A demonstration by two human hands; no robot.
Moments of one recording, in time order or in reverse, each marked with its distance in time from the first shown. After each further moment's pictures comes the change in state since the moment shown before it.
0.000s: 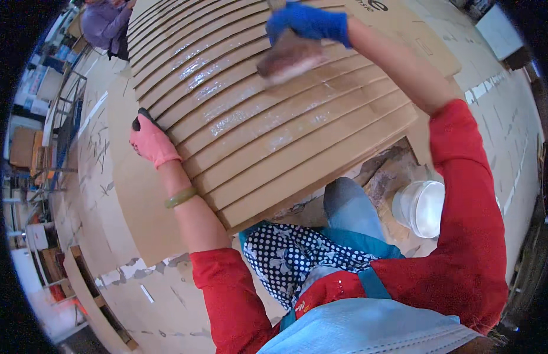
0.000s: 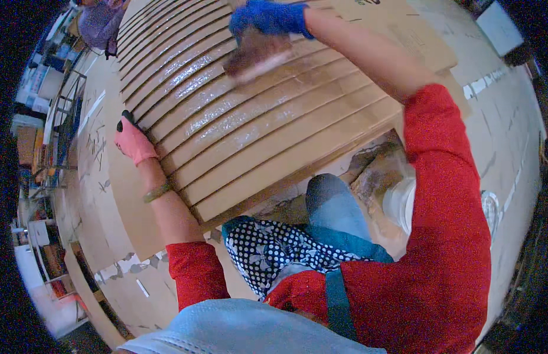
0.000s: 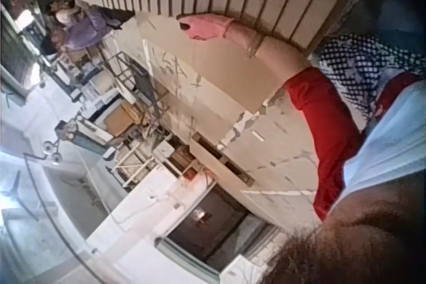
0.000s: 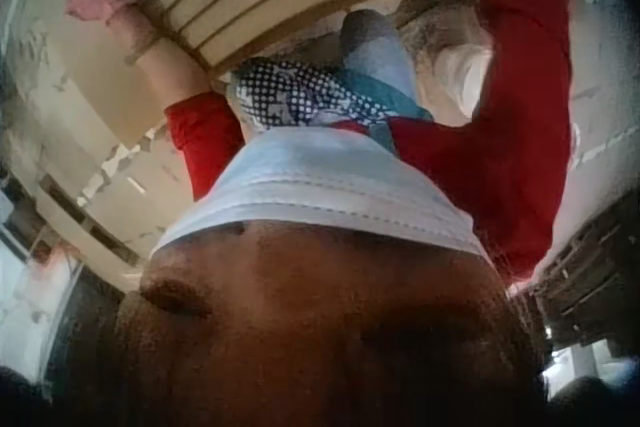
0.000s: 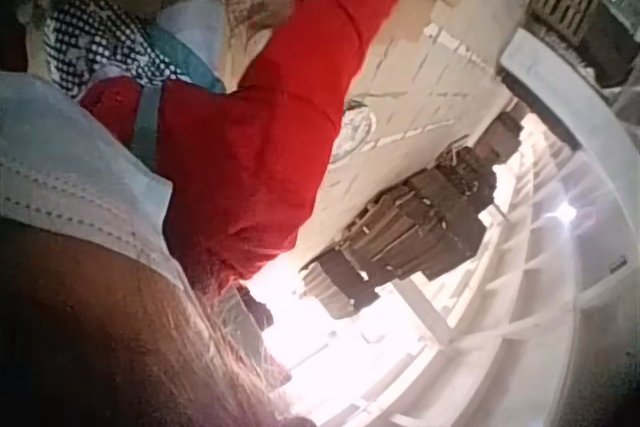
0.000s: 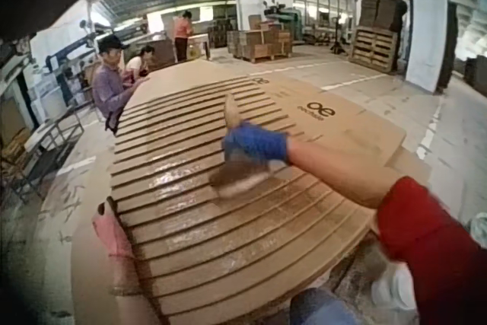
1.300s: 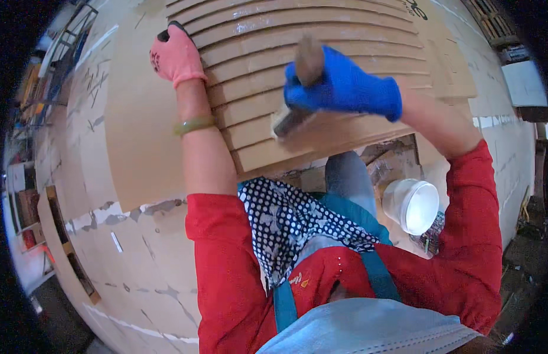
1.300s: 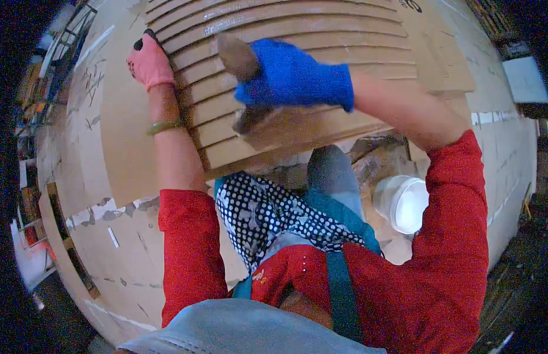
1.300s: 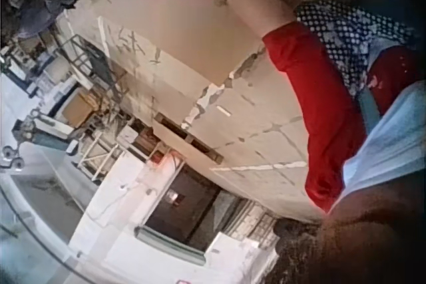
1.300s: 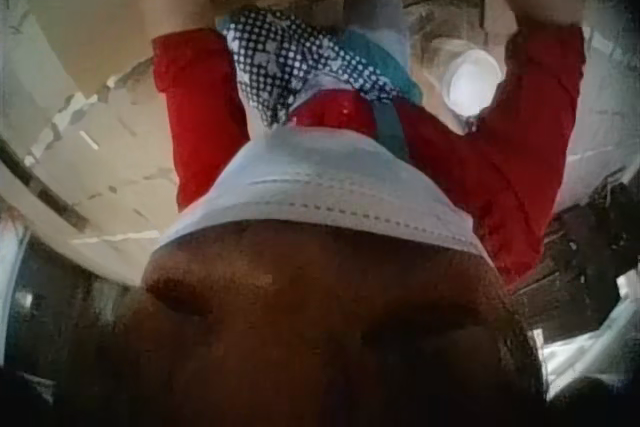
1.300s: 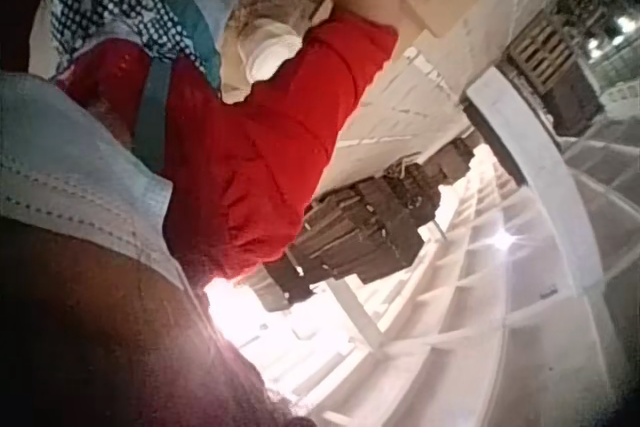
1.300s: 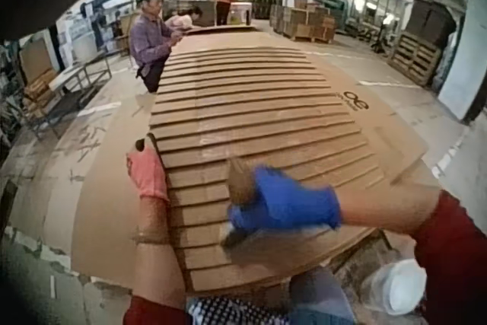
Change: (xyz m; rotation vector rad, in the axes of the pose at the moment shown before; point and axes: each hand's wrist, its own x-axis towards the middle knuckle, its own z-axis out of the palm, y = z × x) left_hand 0.000 0.016 0.002 0.125 0.017 -0.079; right_hand -0.071 -0.166 0.124 -0.081 -0.335 0.240
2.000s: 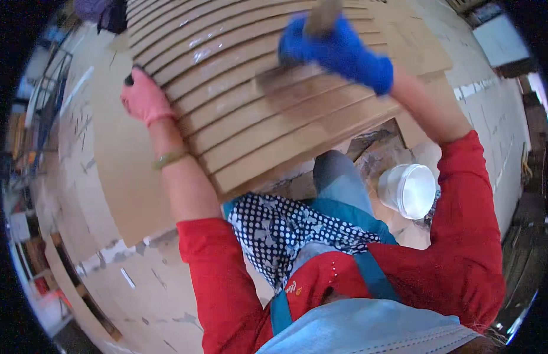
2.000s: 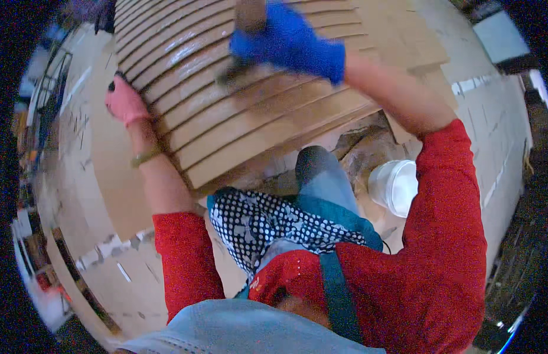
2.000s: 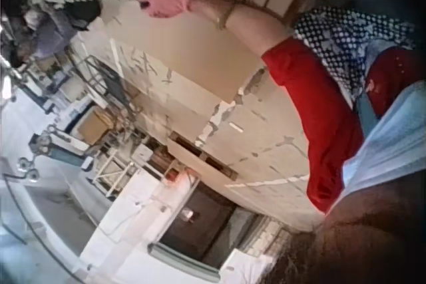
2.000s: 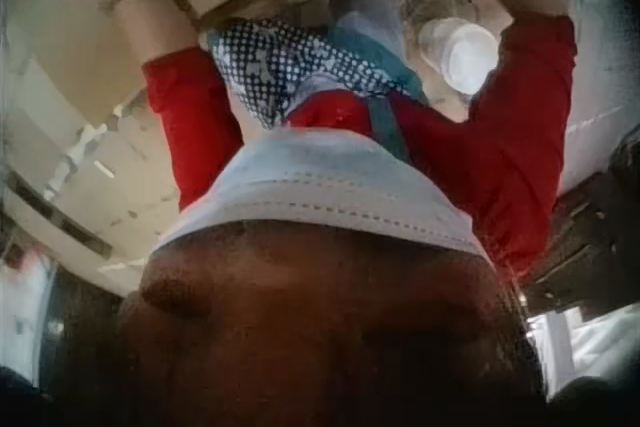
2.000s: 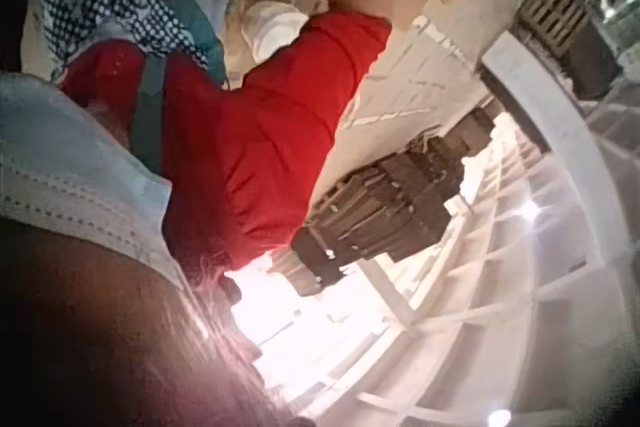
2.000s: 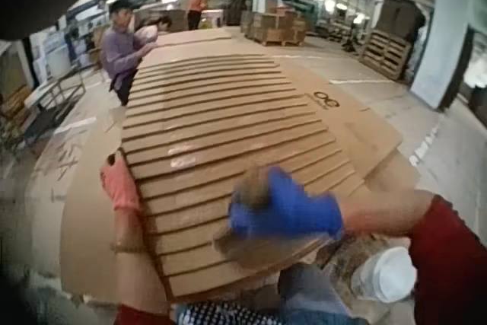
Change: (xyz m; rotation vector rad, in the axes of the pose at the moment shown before) left_hand -0.006 -0.002 0.001 -0.066 -0.028 0.044; right_hand -0.028 0.029 -0.054 0.173 0.404 -0.109
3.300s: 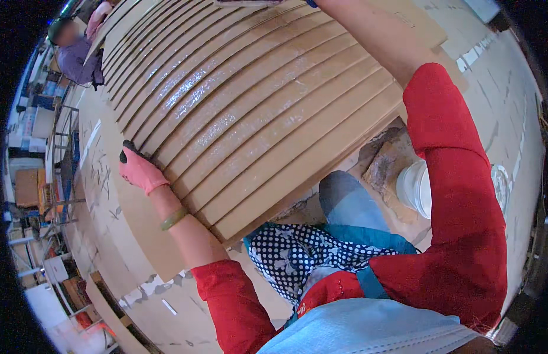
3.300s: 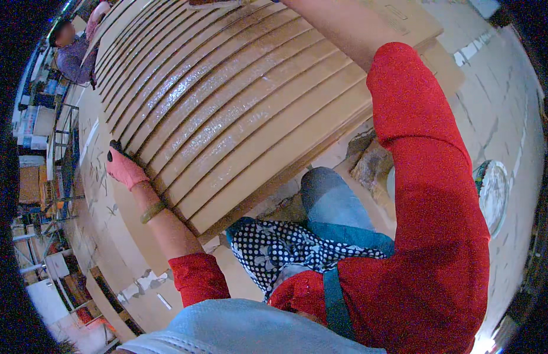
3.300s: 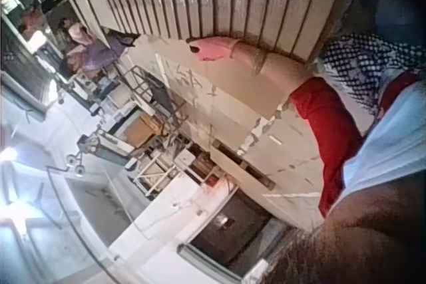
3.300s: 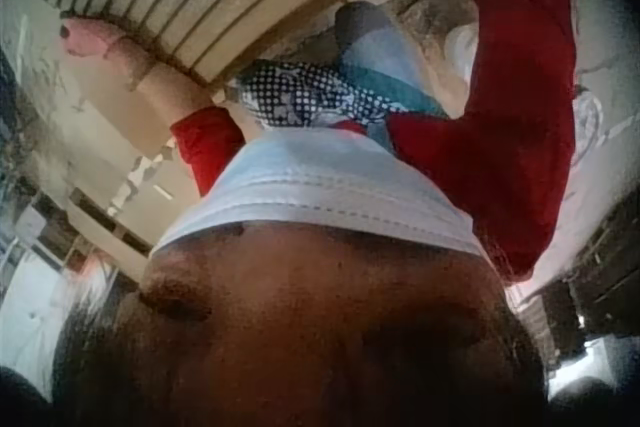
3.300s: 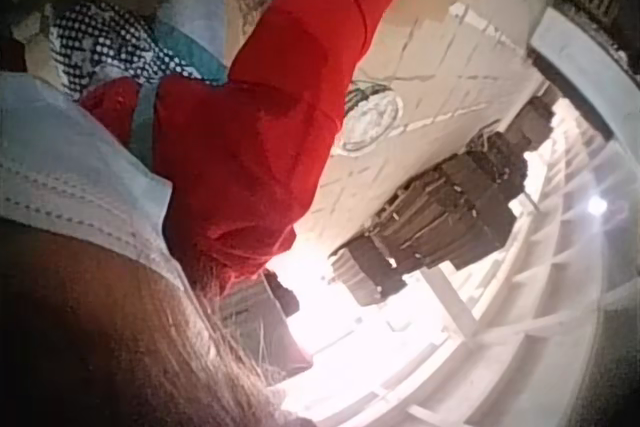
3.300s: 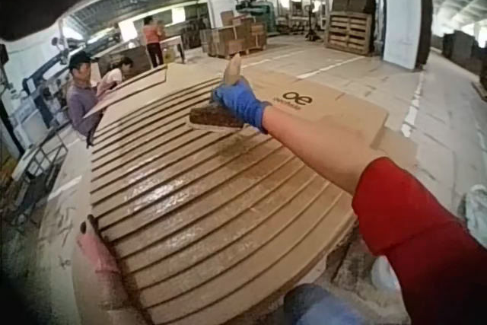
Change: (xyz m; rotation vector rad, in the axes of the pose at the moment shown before) left_hand -0.004 -0.002 0.003 -0.147 -0.054 0.035; right_hand 0.135 0.142 -0.149 0.227 0.770 0.015
